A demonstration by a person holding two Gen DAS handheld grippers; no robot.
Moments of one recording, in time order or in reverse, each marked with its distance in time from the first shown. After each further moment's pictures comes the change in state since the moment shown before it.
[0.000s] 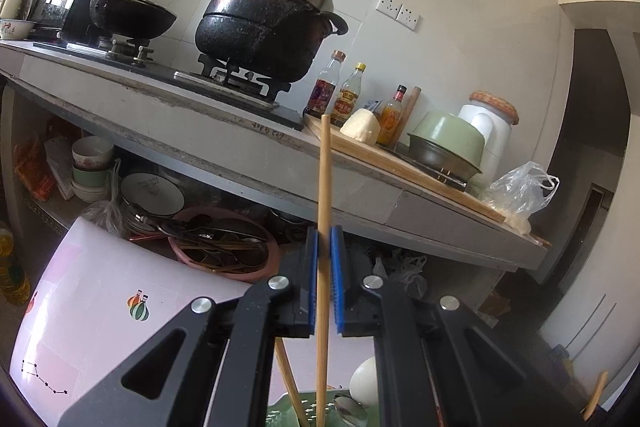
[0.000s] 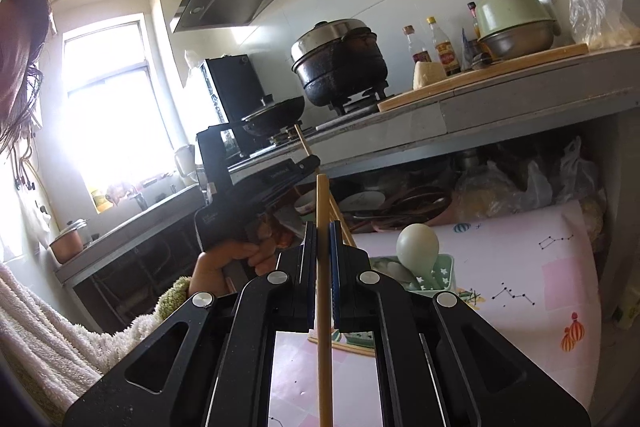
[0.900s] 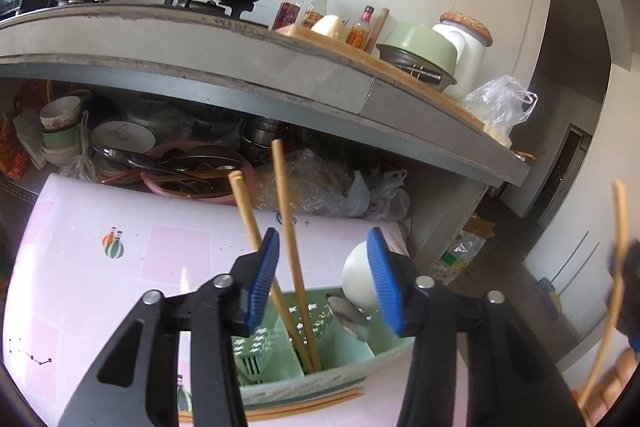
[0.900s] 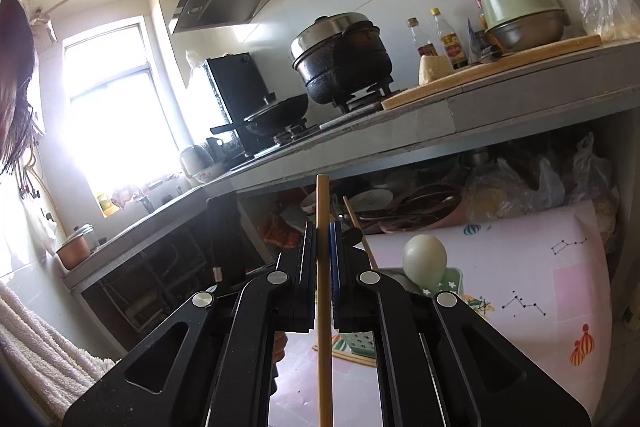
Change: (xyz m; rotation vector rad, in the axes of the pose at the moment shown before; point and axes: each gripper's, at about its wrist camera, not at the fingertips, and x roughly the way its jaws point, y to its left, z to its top) left arm 0.001 0.000 -0.064 0.092 0.232 -0.110; right arm 0.021 -0.005 0.016 0.024 0.020 0.049
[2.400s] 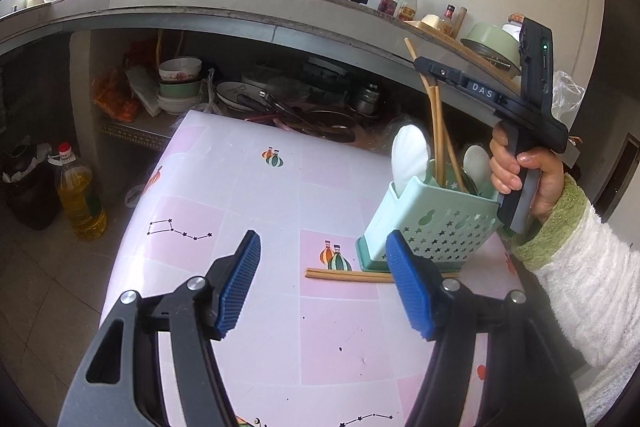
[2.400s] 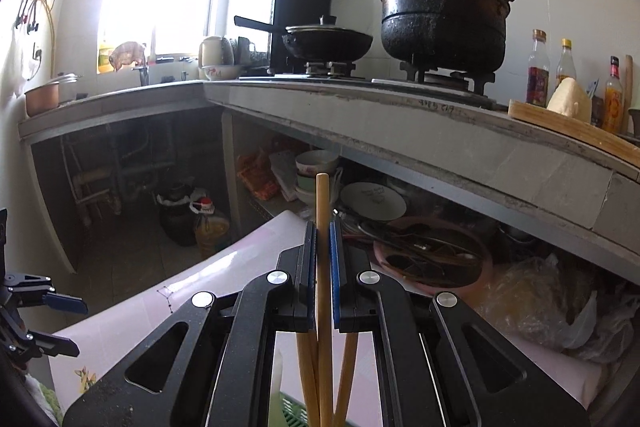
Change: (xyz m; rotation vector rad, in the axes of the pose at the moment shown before) left arm -0.151 0.084 -0.094 -0.084 0.059 0.273; right arm 0.210 0.016 -0.001 -0.520 0.202 0.001
